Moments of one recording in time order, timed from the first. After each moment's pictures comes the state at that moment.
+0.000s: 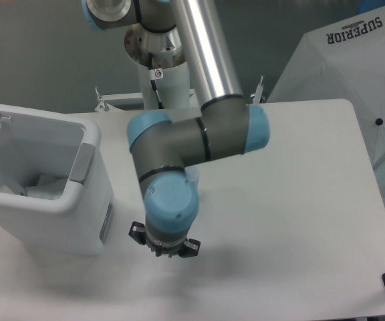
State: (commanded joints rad) arm 2.32 -2.14 -1.17 -1.28 1.27 0.54
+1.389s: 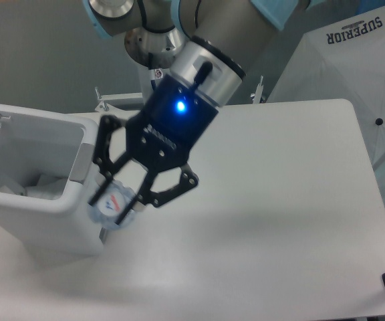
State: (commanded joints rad) arm 2.45 -1.86 -1.17 -1.04 0.45 0.53
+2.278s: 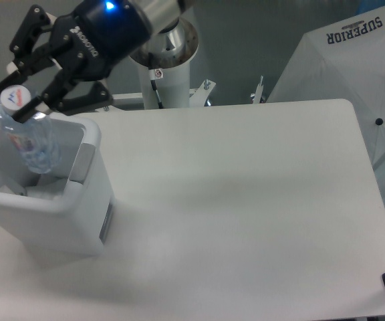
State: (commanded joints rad) arm 2.38 -1.64 -1.52 -0.98 0.34 0.71
